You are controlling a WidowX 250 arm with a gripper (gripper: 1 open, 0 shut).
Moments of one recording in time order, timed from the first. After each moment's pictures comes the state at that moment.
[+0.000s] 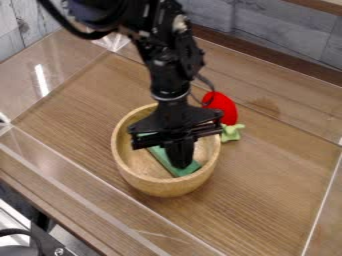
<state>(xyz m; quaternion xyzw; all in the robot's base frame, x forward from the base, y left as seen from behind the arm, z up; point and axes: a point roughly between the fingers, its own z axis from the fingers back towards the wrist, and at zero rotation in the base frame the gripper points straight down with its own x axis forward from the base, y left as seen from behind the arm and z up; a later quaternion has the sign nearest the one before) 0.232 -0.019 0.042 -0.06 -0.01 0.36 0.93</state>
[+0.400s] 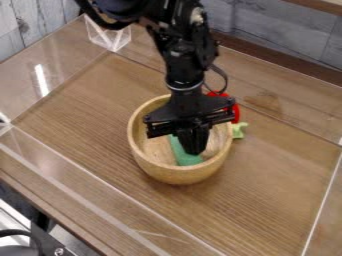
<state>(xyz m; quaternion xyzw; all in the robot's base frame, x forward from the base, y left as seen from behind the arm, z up) 0.247 -0.016 0.041 -0.06 -0.02 0.36 0.93</state>
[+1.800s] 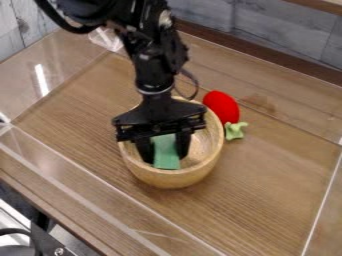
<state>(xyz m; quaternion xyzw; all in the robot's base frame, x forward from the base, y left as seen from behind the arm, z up) 0.226 -0.002 0.051 -0.04 -0.02 0.34 0.94</state>
